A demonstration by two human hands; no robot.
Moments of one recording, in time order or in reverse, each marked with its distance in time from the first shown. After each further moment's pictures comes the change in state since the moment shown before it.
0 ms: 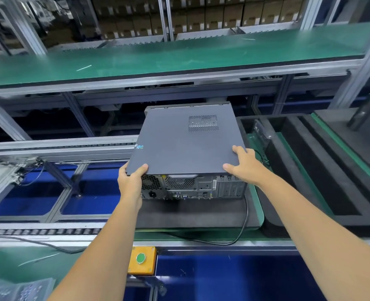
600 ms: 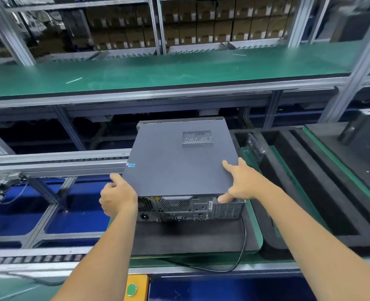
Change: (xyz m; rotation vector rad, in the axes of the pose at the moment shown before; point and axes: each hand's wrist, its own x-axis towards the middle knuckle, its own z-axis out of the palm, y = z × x) left_hand 0.031 0.014 0.028 0.480 0.582 0.068; right_hand 0.022 -0.013 -0.022 -0.386 -0.120 -0.034
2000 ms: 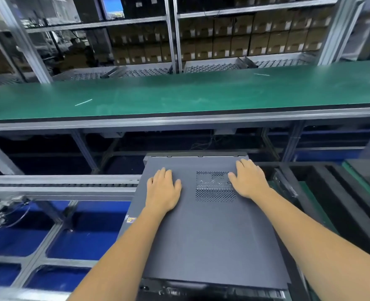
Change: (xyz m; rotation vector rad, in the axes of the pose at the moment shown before) left_hand 0.036 0.101 0.143 0.612 -0.522 0.994; right_hand 0.198 -0.009 -0.051 -0.146 0.387 -0.012
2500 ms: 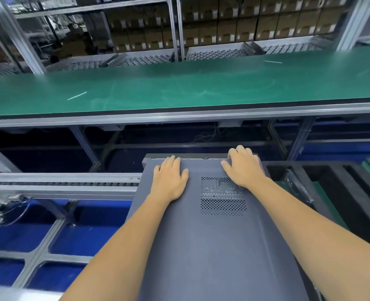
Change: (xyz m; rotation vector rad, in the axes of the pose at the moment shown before) left_hand 0.067 -0.002 0.017 -0.022 -0.071 0.079; right_hand 0.069 -0.024 0.006 0.033 0.077 -0.072
